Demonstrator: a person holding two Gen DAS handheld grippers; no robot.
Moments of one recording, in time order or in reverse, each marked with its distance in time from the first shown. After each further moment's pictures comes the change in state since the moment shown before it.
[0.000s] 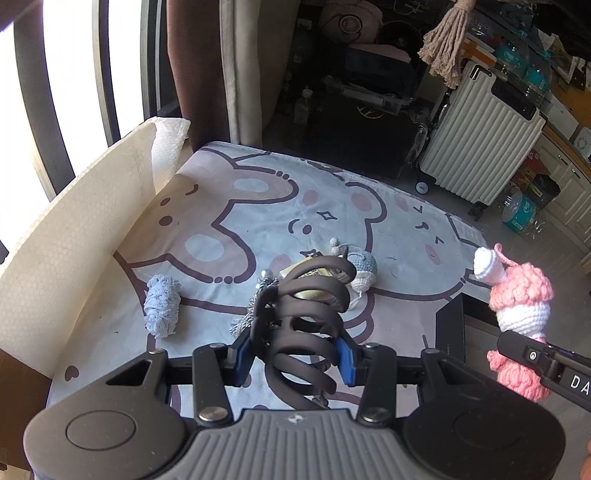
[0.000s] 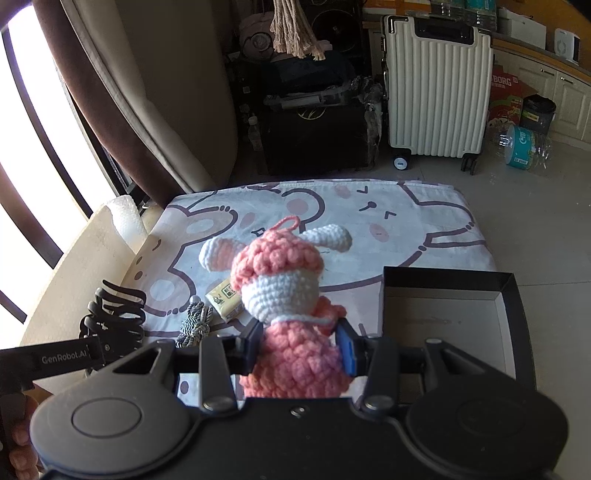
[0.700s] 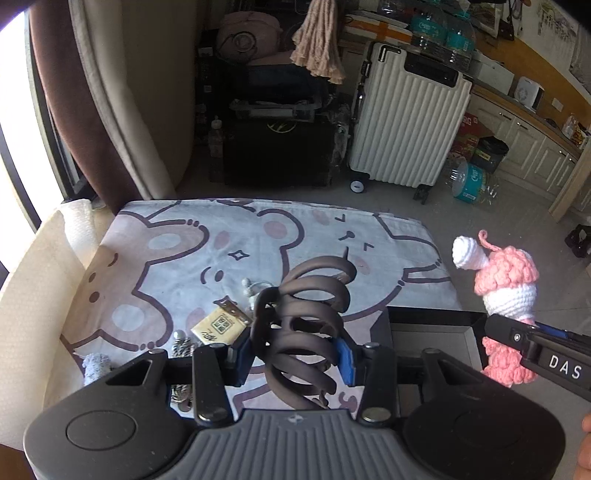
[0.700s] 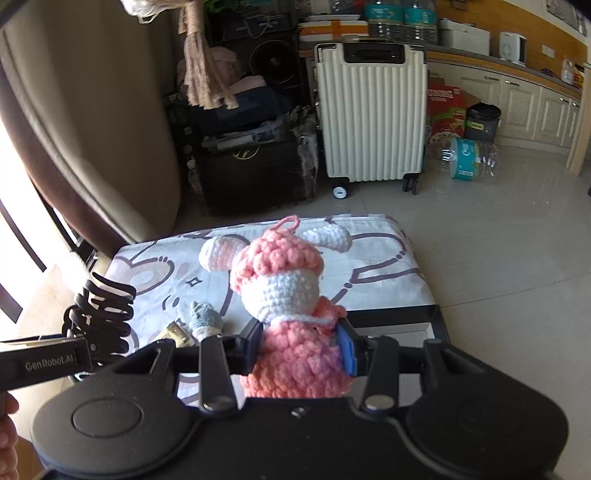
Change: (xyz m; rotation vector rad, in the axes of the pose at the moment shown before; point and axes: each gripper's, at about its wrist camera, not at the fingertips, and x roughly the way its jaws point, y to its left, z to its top) left arm 0.006 -0.109 0.027 0.233 -0.043 -0.079; right arm -0.017 -0.075 0.028 0.104 -0.096 -0.122
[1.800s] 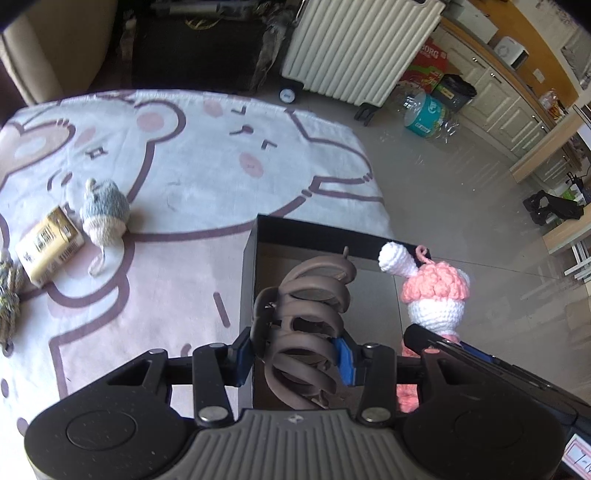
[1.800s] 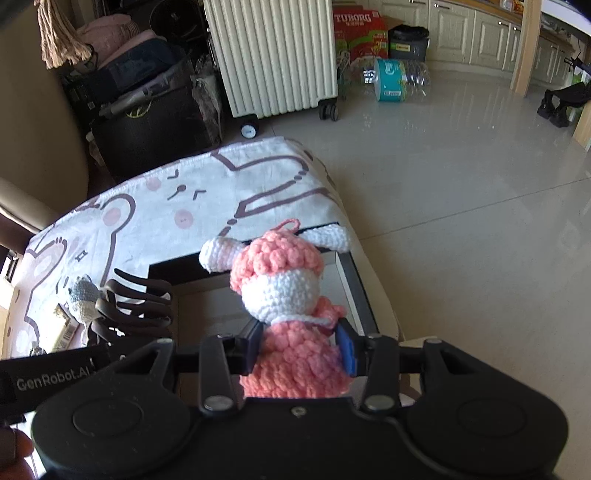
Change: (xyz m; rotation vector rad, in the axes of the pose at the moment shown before) left arm 0.131 -0.102 -0.044 -0.076 0.252 -0.205; right arm 0.095 -0.107 -0.049 0.158 0.169 -0.162
